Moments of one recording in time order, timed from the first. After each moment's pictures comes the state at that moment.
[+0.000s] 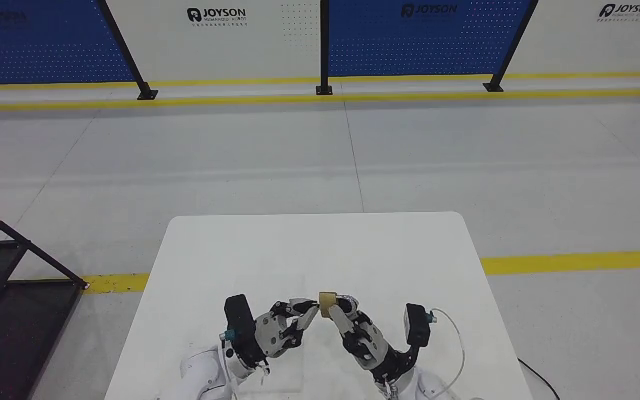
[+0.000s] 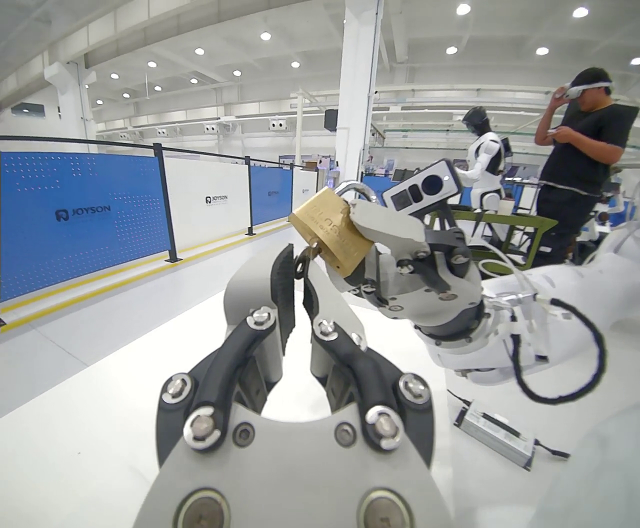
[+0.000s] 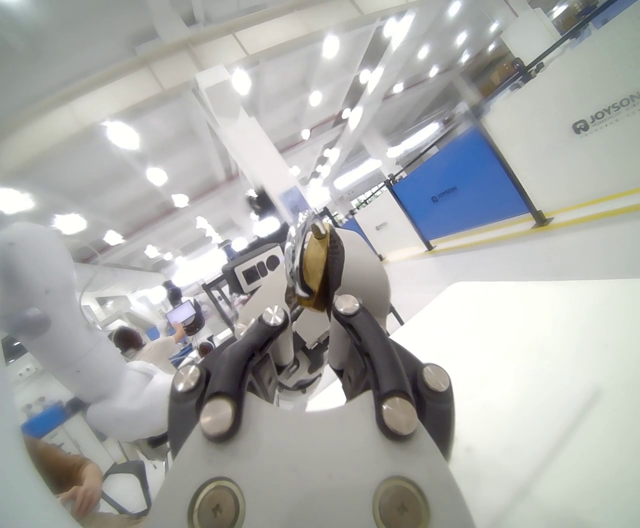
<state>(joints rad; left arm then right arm) 1.79 -1.07 -1.15 -1.76 1.38 -0.58 0.66 -1.80 -1.25 1.00 -1.72 -0.84 -0.78 -0.47</state>
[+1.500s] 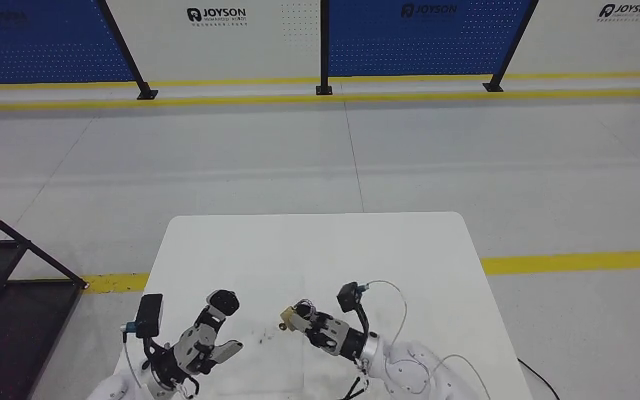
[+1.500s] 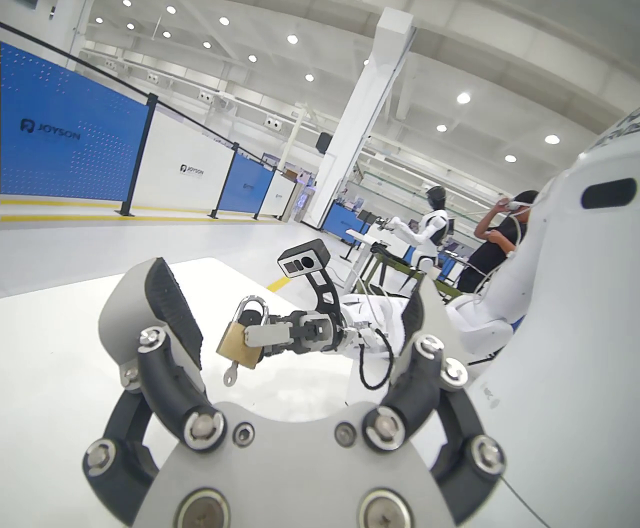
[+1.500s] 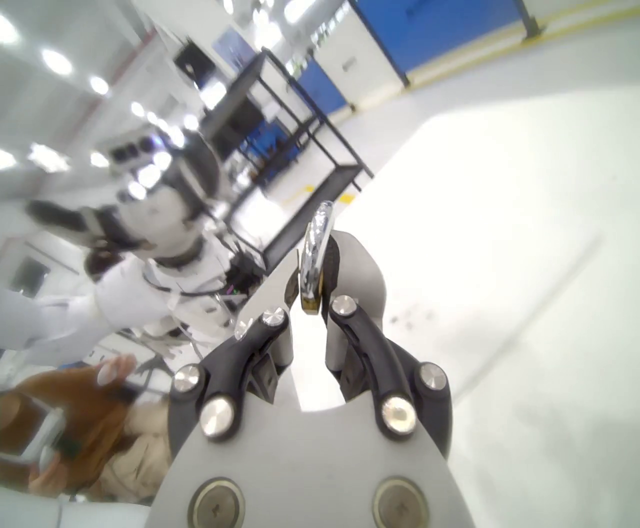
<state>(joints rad) 2.12 -0.92 -1.58 -1.86 0.67 -1.01 0.31 -1.53 -1.26 0.86 -1.55 -0.54 -0.48 0.28</state>
